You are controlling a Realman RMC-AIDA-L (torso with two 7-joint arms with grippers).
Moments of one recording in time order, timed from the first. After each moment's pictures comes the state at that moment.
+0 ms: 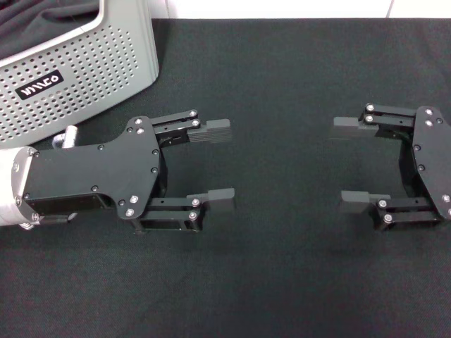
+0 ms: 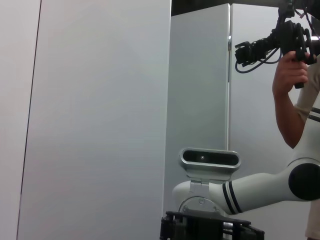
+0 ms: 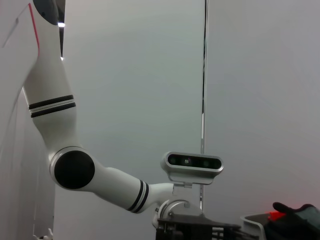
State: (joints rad) left arm -0.35 -2.09 0.94 0.78 1.53 1.98 -1.21; right arm 0.43 2.02 -1.12 -0.83 -1.39 -1.90 1.16
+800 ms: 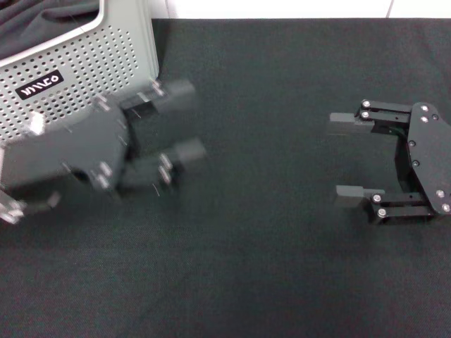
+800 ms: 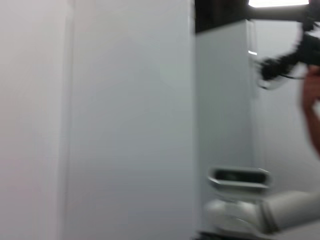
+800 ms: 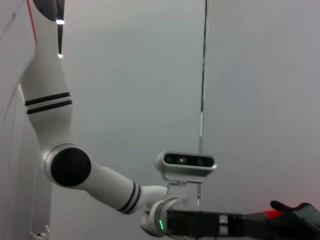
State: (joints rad) left arm -0.34 -2.09 0.83 0.72 1.49 1.98 -1.15; right arm 0.43 2.03 -1.13 -0.84 -1.38 -1.88 1.16
